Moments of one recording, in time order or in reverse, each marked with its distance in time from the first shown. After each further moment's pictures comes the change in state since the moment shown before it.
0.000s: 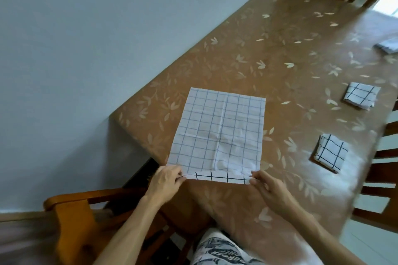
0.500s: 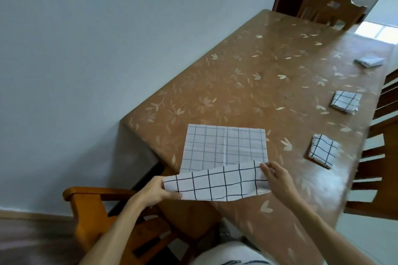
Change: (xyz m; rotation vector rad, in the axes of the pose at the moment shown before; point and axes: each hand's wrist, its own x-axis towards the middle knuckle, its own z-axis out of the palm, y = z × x) left_hand -0.068 -0.028 -0.038 -0.819 -0.351 -0.240; right_hand -0.025 -0.037 -0.005 0.220 0.223 0.205
